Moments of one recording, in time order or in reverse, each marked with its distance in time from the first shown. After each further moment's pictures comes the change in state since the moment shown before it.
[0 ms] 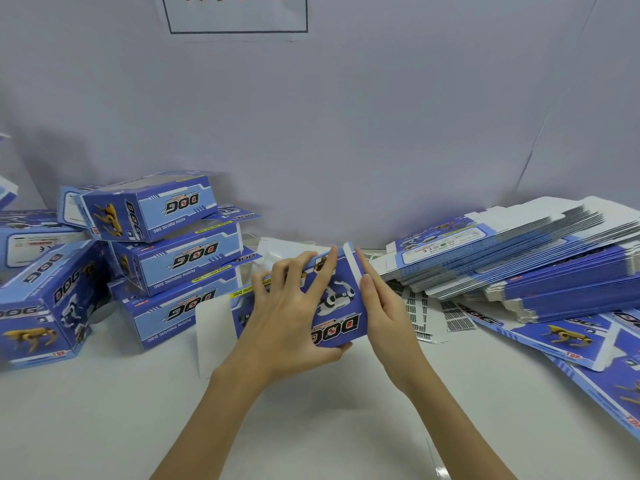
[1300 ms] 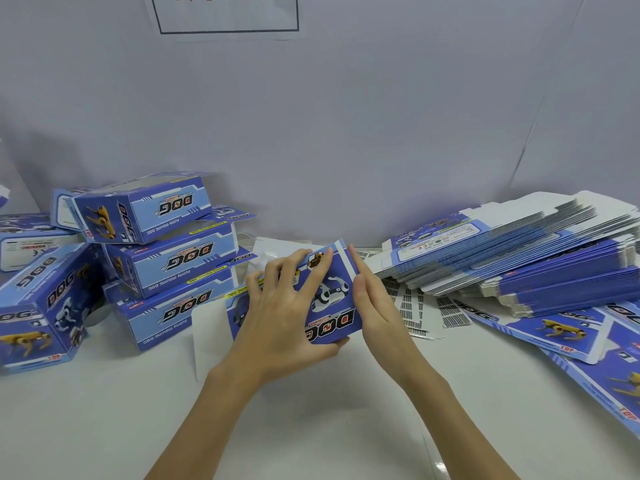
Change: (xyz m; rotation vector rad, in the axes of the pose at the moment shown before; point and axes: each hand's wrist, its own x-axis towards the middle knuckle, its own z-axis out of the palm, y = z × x) left_hand -0.002 0.005 -0.004 -0.010 0.040 -0.010; right_hand 0.000 0.004 -0.006 -0.109 -0.067 -0.019
